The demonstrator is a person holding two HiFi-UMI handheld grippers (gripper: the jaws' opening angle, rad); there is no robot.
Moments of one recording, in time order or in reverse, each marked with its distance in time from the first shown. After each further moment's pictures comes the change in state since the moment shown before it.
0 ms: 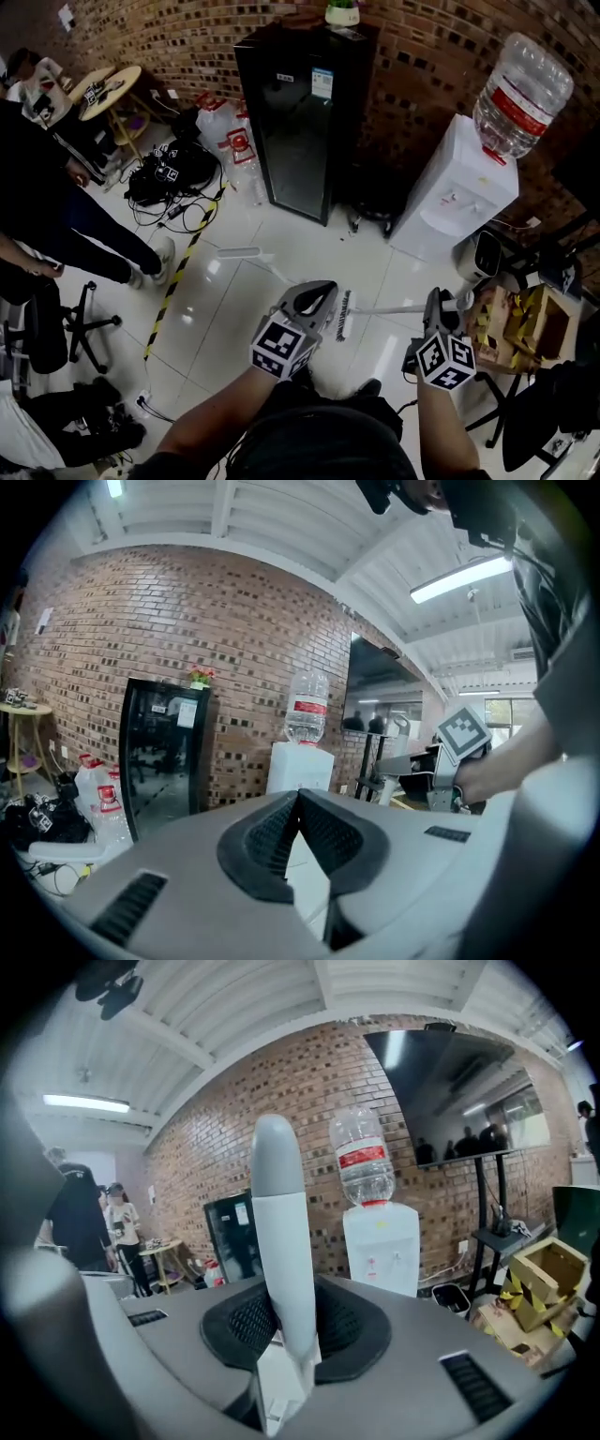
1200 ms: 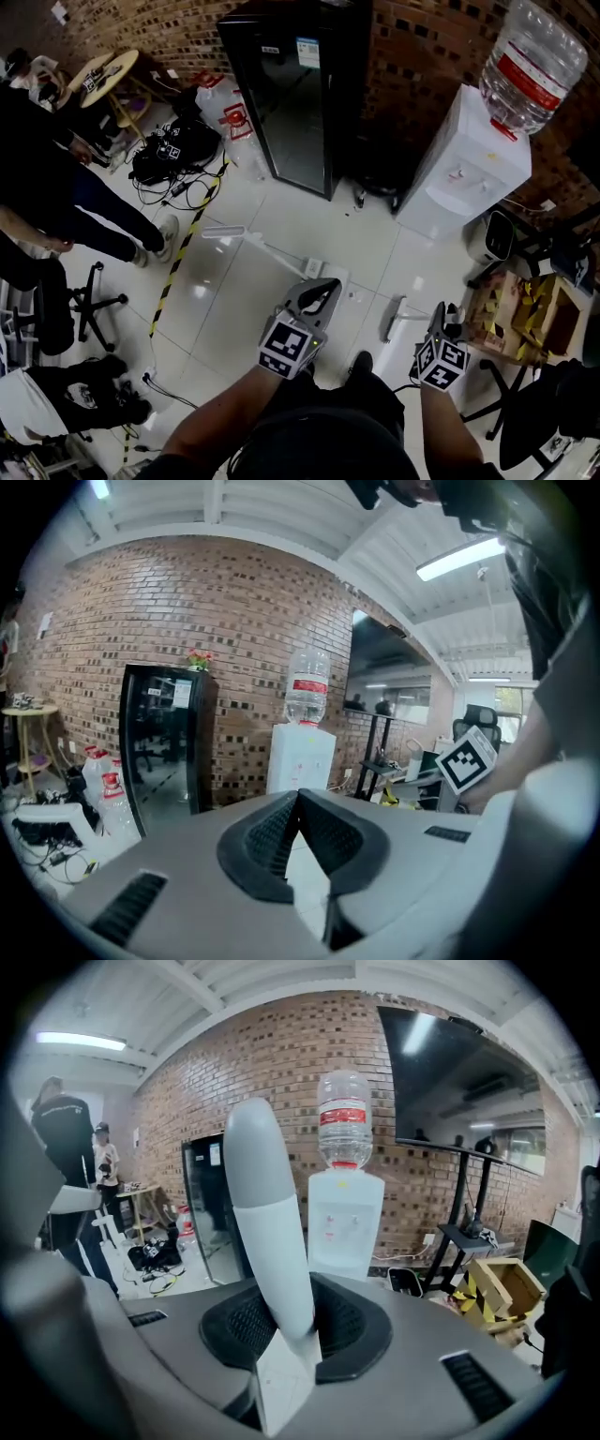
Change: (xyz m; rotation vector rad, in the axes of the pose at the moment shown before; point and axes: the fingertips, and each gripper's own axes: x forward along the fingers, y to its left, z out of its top) left arm 0.068 -0.046 -0.044 0.021 0.089 0.066; right arm 0.006 -0.143 -0.104 -0.149 0.218 -0.148
